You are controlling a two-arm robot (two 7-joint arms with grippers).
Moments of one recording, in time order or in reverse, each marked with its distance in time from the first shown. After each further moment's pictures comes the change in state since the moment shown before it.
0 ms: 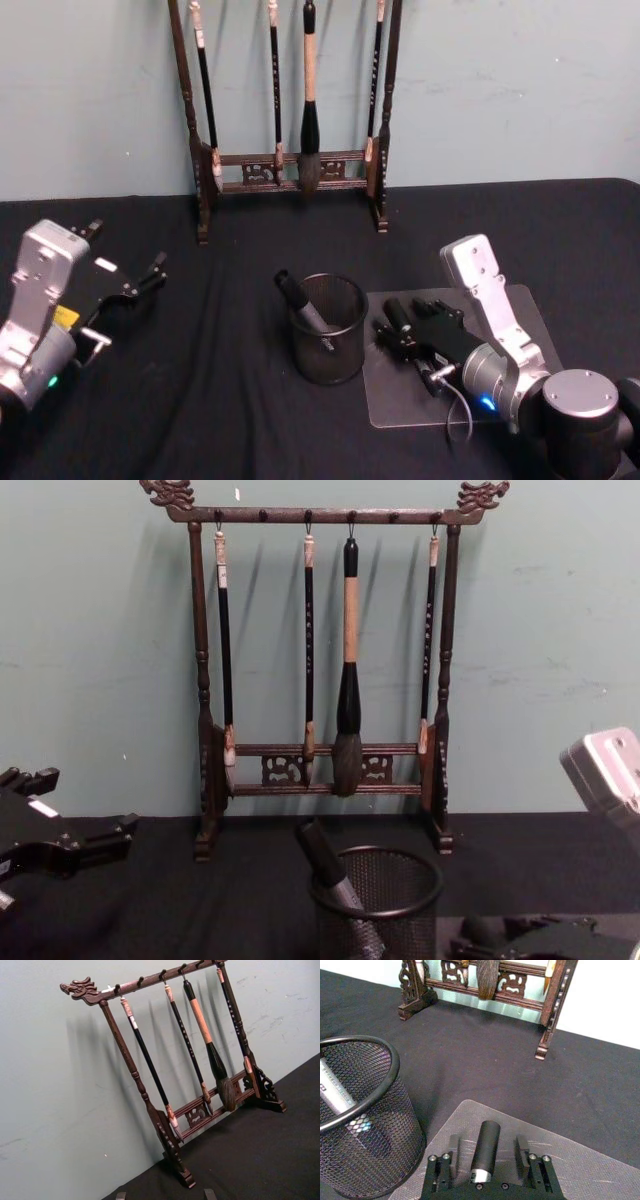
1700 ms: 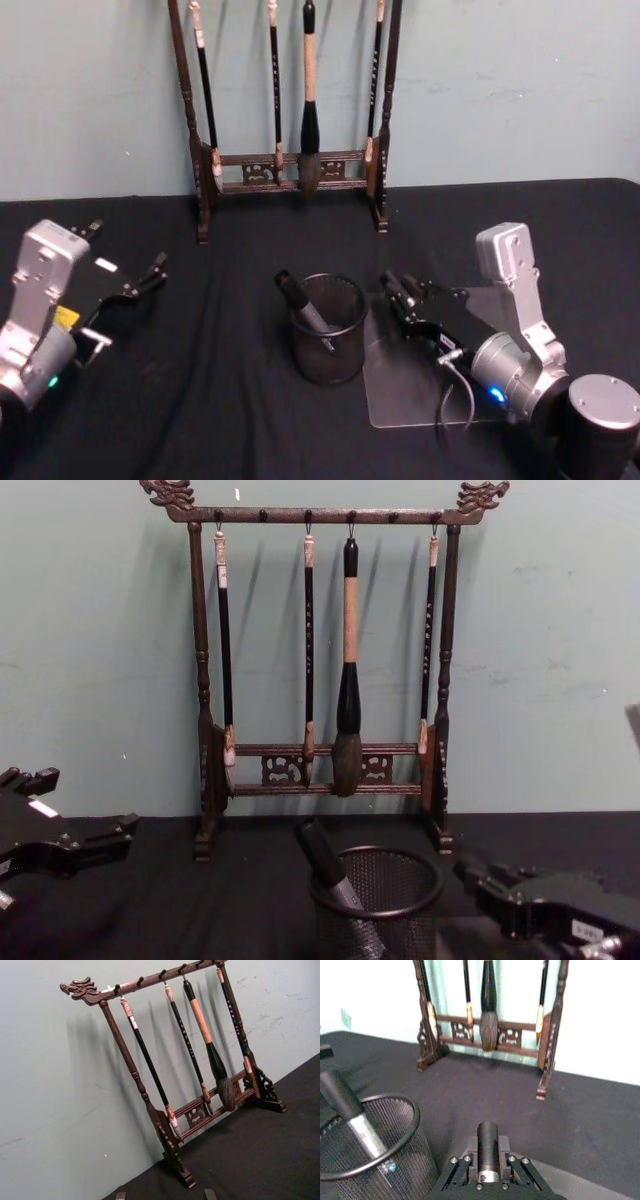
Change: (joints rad) left arm 0.000 0.000 0.000 0.000 0.000 0.000 0.000; right arm -0.031 0.002 0.040 -0.026 0.115 -0.158 0.055
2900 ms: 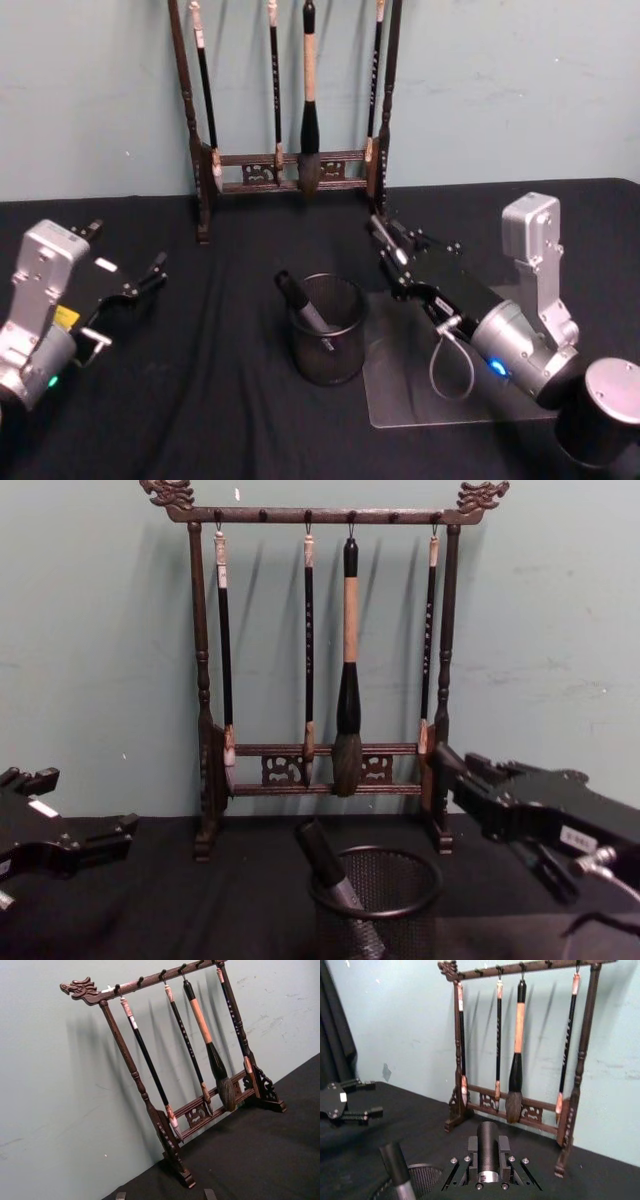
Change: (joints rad) left arm 0.000 0.000 0.000 0.000 0.000 0.000 0.000; right arm 0.018 0.045 -0.039 -0.062 0.083 -0.198 0.067
